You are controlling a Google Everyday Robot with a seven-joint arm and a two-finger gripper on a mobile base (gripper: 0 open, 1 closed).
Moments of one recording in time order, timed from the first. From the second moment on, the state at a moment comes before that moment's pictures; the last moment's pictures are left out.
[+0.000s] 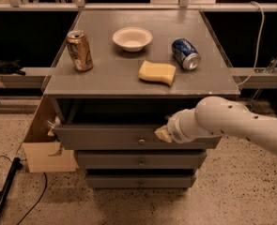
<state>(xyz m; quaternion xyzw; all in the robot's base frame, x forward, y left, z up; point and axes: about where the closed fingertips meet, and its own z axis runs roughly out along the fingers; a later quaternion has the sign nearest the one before) 0.549 -0.078 0.663 -0.43 0.84 0.13 0.31</state>
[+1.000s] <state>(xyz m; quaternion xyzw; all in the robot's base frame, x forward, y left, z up) 0.539 -0.074 0.664 -0.44 0.84 0.14 0.30</state>
